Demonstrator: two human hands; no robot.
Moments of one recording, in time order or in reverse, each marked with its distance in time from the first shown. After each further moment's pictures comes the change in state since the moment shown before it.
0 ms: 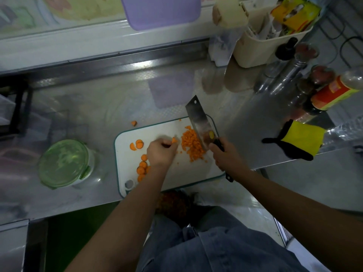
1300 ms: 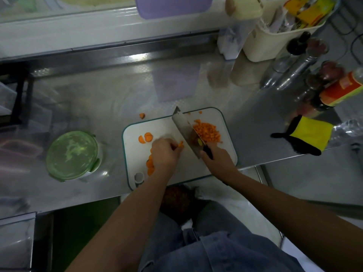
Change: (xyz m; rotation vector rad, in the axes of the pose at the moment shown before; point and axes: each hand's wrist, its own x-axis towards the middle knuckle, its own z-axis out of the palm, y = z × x) left_hand 0.001 -0.024 -0.023 0.356 -0.102 0.228; right_hand -0.015 0.000 0.057 -0.565 -0.025 -0.172
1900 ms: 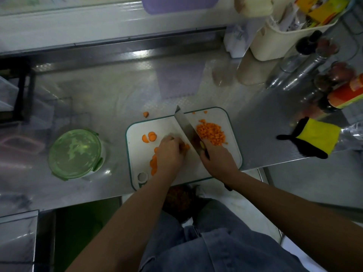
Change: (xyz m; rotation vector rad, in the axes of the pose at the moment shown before) left_hand 0.001 -0.006 0.004 0.155 -0.011 0.205; right_hand 0.010 -0.014 0.006 -0.216 0.053 -0.133
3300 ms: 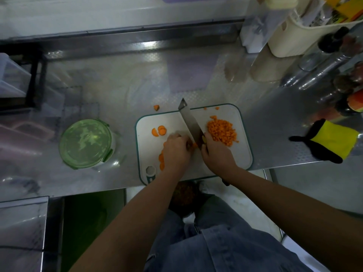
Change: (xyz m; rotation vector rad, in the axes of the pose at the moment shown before) left_hand -0.005 -0.007 -0.001 -0.046 0.010 -0.044; right_hand 0.015 -0.020 0.017 -0.018 -0.029 -0.025
